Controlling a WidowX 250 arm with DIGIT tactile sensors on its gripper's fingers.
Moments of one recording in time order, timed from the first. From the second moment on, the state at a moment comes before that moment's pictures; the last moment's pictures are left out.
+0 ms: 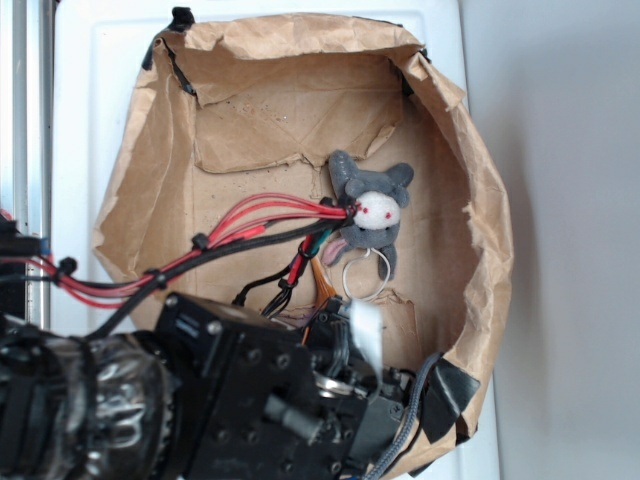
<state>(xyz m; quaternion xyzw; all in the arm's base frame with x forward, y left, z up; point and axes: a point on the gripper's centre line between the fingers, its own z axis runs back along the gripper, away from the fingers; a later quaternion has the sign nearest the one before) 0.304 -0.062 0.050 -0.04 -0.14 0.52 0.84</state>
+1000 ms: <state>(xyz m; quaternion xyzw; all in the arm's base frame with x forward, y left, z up) 0.306 -0.071 0.043 -0.03 -0.13 0.52 0.84</state>
